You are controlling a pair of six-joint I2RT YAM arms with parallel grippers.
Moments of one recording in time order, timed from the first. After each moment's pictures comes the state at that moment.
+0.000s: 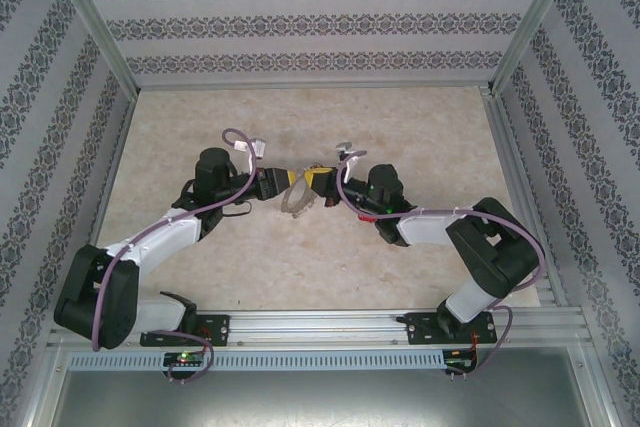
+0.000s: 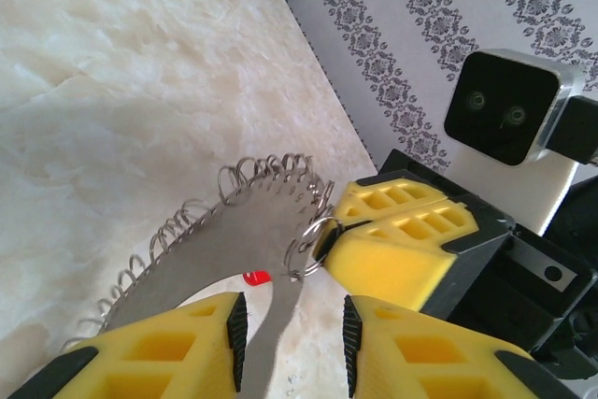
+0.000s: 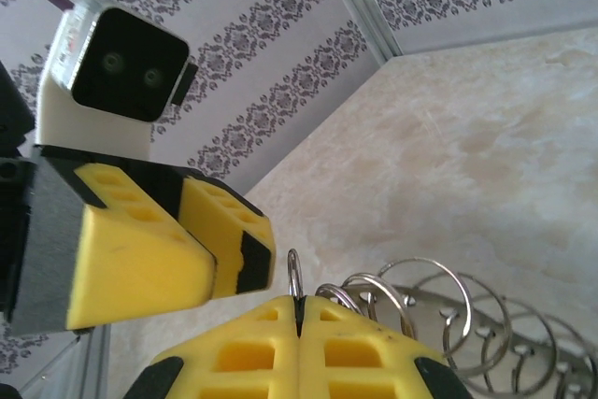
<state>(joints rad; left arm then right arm) -0.33 1.29 0.65 0.31 0.69 -0.64 0.62 1.60 0.60 0.96 -0.47 0.59</state>
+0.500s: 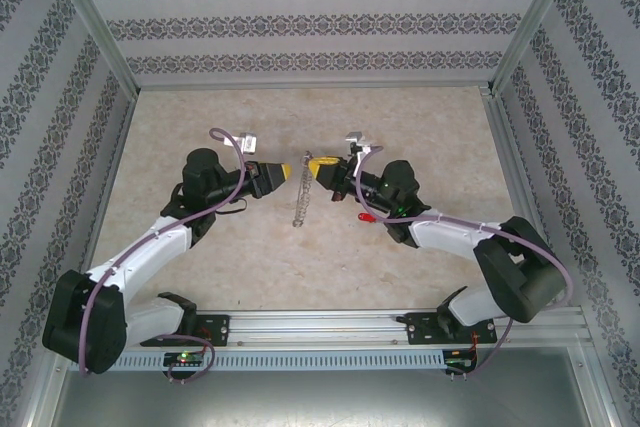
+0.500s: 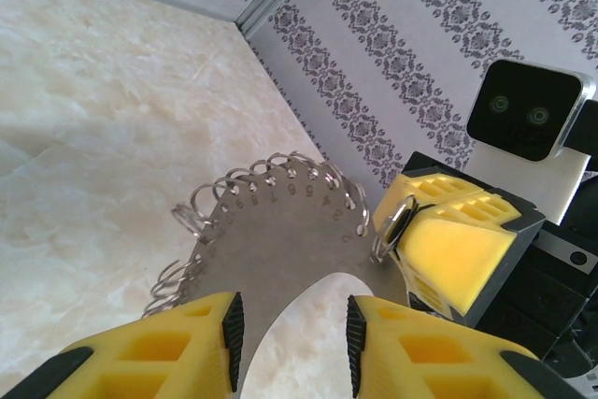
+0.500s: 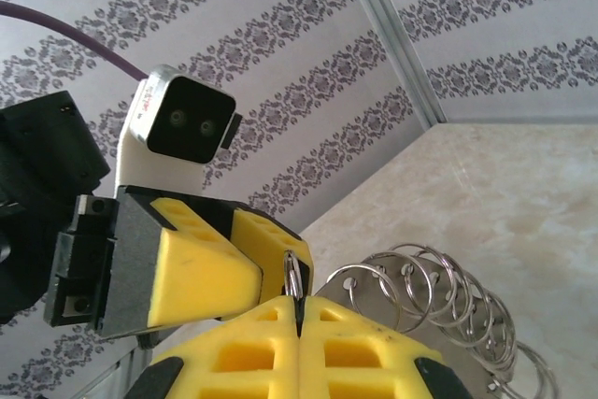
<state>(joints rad) -0.33 1.16 0.65 0.31 0.66 -0.64 0.60 1.44 0.61 0.94 -0.52 0.60</state>
